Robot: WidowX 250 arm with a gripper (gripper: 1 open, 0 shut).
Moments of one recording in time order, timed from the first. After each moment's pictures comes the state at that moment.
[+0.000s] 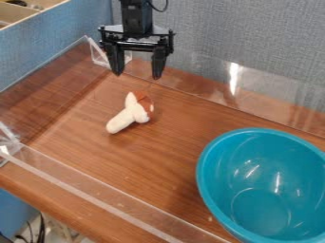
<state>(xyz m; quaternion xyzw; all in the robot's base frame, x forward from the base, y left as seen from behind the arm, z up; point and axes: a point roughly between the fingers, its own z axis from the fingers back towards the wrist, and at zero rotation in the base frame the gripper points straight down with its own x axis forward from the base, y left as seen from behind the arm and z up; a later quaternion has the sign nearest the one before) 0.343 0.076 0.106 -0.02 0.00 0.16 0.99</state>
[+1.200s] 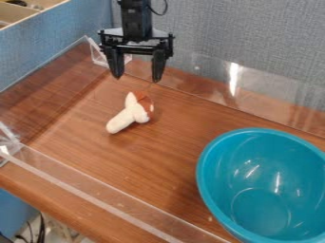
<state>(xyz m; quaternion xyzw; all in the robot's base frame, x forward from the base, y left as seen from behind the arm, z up) 0.342 0.076 0.102 -0.02 0.00 0.17 0.99</state>
